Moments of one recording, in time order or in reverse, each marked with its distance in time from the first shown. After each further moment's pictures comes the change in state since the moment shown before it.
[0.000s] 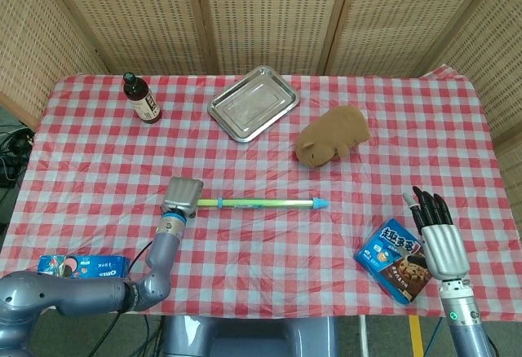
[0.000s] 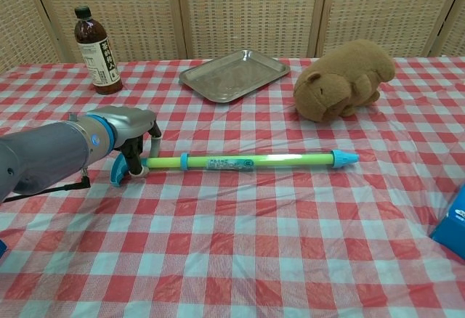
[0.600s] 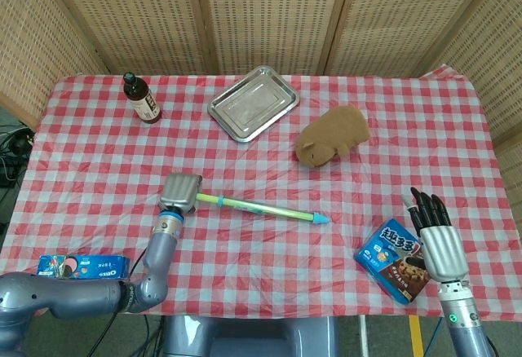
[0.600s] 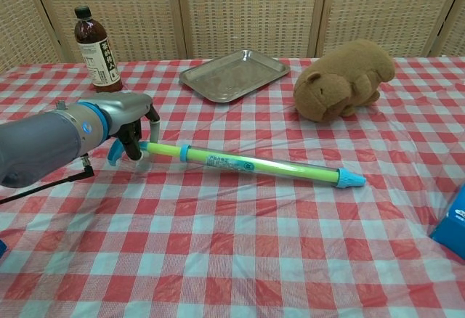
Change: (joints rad) left arm 0.025 0.035 -0.018 -0.073 0.078 0.069 -0.076; right arm -0.001 0.003 -0.008 -0.011 -0.016 0.008 -0.004
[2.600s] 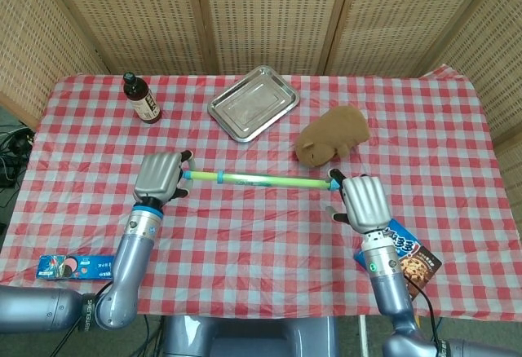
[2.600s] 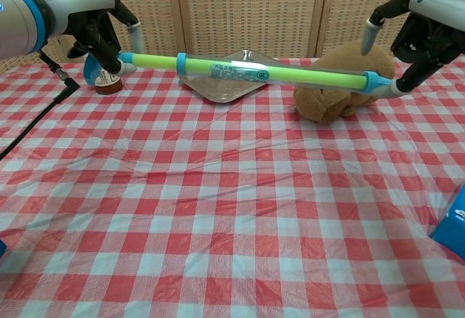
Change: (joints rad) left arm 0.030 0.294 -0.111 -0.509 0.033 0.236 -0.089; right arm 0.320 -0.105 0.263 -0.498 0.464 -0.167 -0.672
